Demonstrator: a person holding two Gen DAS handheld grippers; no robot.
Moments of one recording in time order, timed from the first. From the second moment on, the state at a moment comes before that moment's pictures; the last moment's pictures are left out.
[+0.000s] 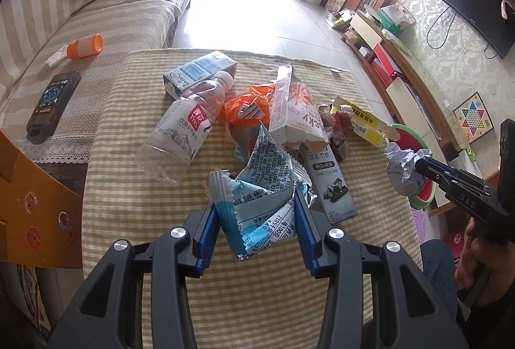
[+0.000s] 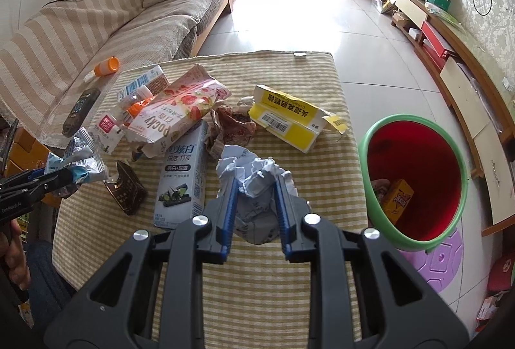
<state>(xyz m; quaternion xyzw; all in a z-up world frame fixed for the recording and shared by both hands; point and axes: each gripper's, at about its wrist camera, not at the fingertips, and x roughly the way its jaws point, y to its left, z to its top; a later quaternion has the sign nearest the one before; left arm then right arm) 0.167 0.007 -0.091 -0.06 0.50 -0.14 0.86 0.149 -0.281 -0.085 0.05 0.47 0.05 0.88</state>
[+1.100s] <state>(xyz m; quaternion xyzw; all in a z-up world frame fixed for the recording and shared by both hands) 0.204 -0.187 -0.041 0.02 0.45 -0.26 0.85 0.122 -0.435 -0.047 0.13 0.41 -0.04 0.90</state>
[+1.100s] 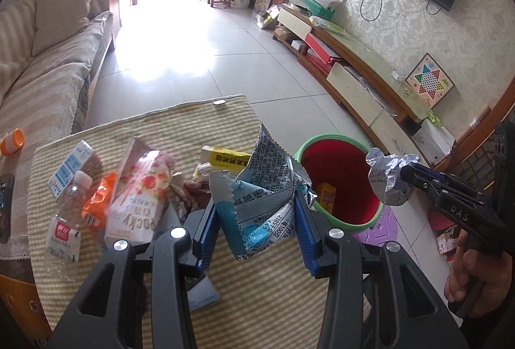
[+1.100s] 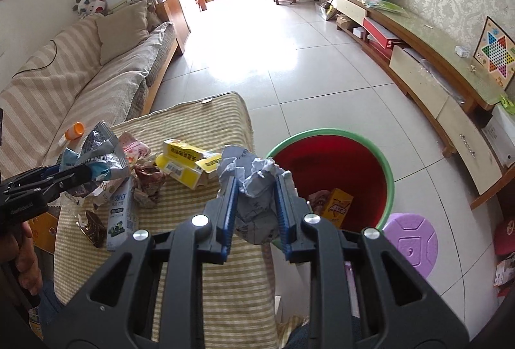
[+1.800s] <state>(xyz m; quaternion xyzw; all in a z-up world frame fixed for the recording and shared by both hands) 0.218 -0.343 -0.058 0.07 0.46 -0.35 0.81 0.123 -0.535 -0.068 0.18 0.41 -0.10 0.89</state>
